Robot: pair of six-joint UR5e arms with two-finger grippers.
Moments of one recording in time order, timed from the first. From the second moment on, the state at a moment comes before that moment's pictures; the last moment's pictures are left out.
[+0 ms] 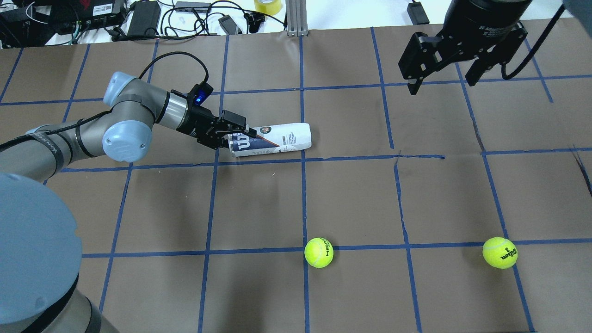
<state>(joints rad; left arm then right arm) -1.41 -2.06 -1.84 -1.06 0.77 0.31 1.60 -1.59 1.44 -1.44 -1.55 -0.10</state>
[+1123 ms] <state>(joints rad) -1.45 -1.92 -1.54 -1.23 0.98 -0.14 1.60 -1.59 1.51 -1.52 -1.56 -0.10</state>
